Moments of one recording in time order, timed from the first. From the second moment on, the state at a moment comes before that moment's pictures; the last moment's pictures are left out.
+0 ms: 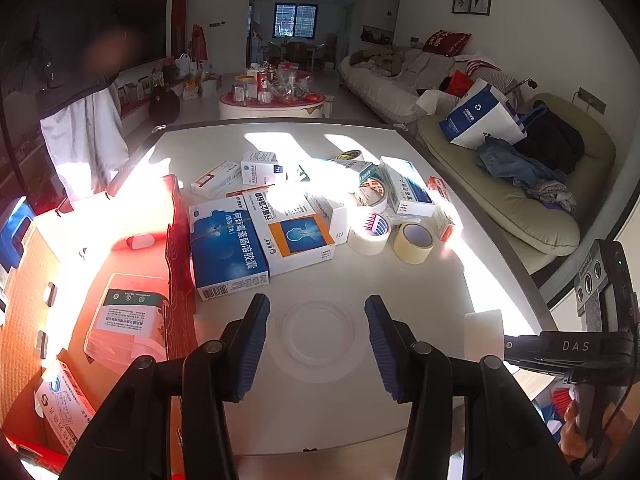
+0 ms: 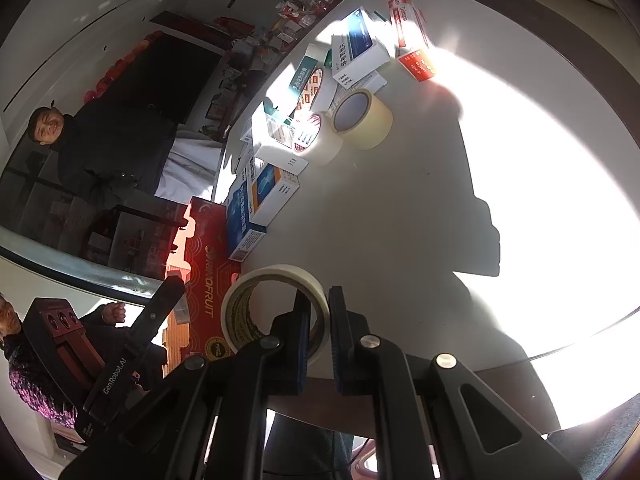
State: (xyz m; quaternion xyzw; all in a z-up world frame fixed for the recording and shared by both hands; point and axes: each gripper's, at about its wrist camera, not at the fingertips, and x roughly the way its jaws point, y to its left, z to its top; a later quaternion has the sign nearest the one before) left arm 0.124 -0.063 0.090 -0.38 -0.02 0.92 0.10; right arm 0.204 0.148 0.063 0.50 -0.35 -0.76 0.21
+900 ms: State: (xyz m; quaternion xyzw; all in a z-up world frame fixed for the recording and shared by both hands) left arm 0.151 -0.213 0.114 -0.32 -0.15 0.94 -0.02; right arm 0.186 0.065 0.076 0.50 -0.45 -0.64 0.38
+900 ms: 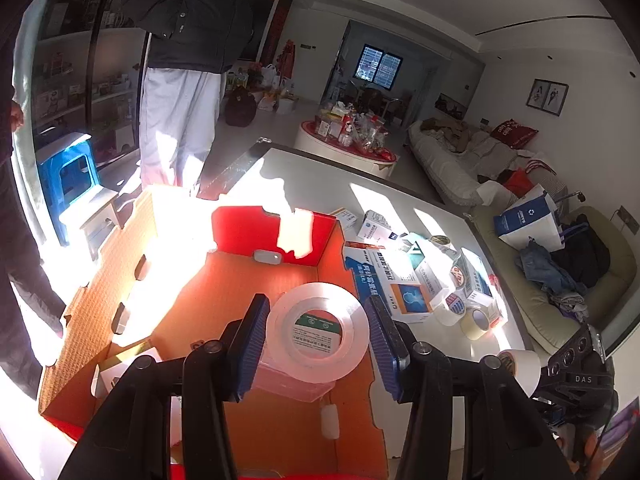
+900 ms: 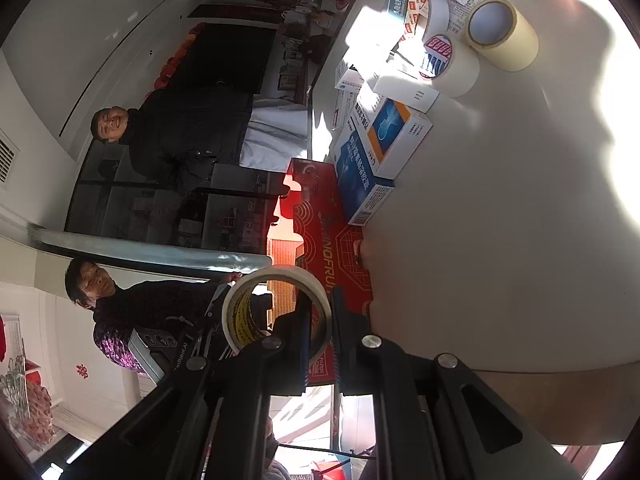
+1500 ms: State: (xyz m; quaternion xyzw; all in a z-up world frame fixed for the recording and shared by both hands) left arm 0.153 -0.236 0.098 -0.34 -0.07 0.93 -0.12; right arm 0.183 -0.043 0.086 0.52 -0.46 -0.54 0.48
